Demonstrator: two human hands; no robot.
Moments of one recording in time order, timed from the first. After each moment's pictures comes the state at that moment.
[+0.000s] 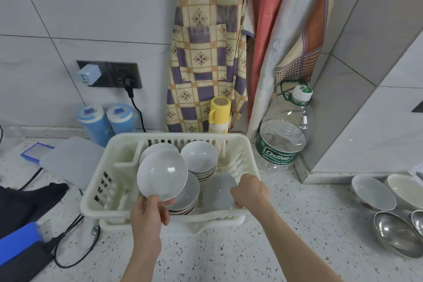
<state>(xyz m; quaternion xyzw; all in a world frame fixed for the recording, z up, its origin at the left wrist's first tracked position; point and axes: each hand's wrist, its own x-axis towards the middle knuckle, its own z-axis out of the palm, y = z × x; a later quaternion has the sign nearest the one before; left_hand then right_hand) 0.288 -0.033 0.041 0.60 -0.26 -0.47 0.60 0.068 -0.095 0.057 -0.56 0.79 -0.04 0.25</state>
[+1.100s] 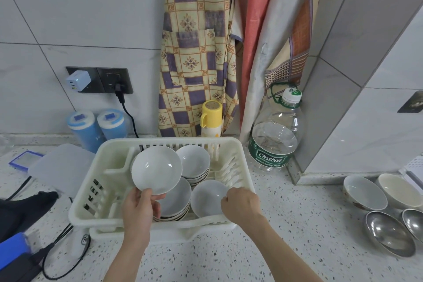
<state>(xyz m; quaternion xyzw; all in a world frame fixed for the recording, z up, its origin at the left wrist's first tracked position) 0.291 -0.061 0.040 0.62 -0.31 -0.43 0.58 0.071 -0.078 0.046 -0.67 0.73 0.04 0.12</state>
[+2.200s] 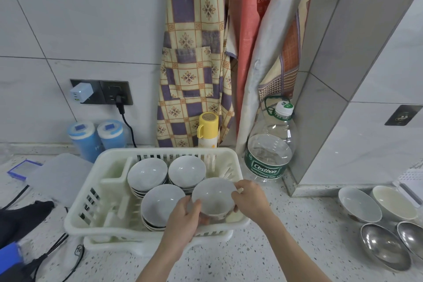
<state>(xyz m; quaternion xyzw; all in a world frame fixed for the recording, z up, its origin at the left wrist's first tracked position) 0.215 -0.049 0.055 0.62 -0.45 -0.53 0.35 0.030 -0.083 0.080 -0.57 0.72 -0.23 0.32</state>
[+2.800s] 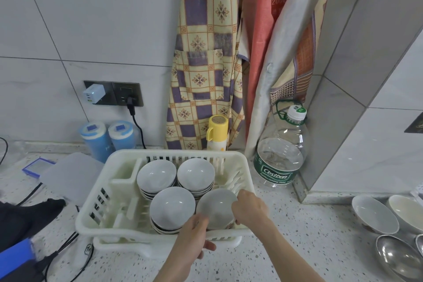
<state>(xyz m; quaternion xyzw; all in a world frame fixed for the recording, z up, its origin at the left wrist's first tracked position) 0.216 -0.032 0.055 0.63 -0.38 -0.60 0.32 0.061 -0.095 0.075 -0.59 0.76 -0.01 0.26</state>
